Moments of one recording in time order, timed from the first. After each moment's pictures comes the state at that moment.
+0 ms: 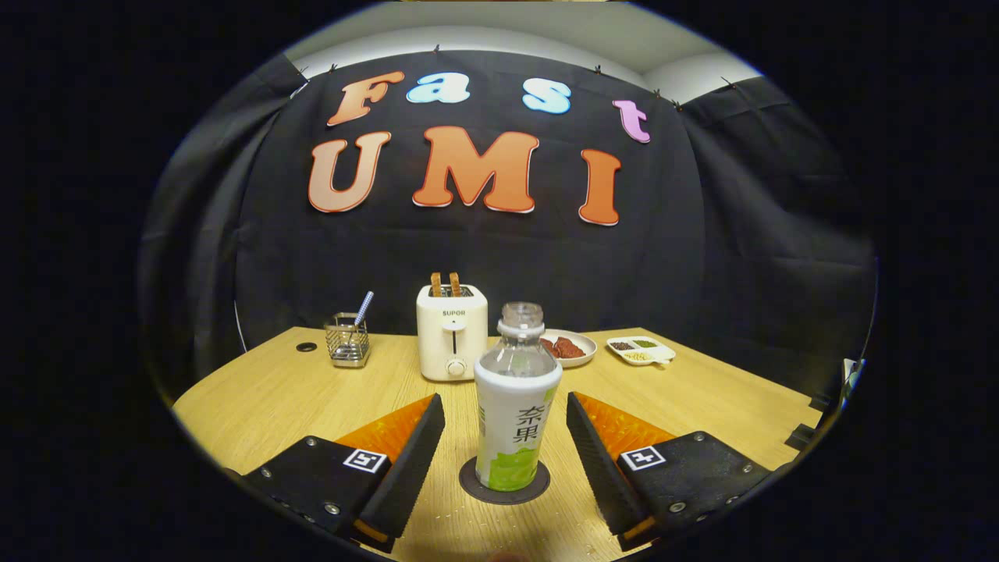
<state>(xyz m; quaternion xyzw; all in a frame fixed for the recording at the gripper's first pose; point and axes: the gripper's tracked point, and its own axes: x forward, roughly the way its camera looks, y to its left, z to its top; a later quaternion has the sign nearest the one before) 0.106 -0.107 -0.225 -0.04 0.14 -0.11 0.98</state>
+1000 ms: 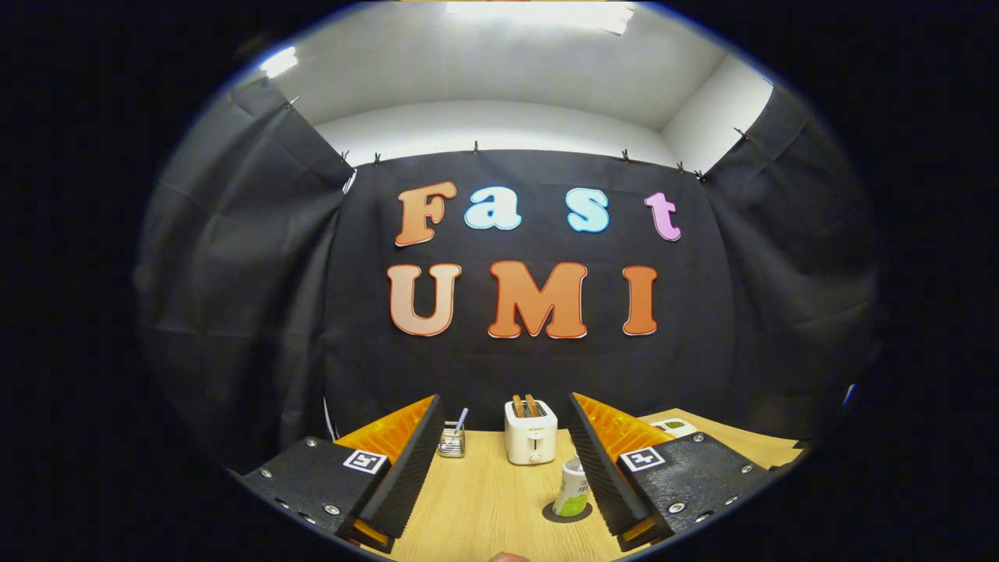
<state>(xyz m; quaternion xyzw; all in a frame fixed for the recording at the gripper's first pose) 0.011 -0.001 0.000 0.00 -0.01 -0.01 1.00</state>
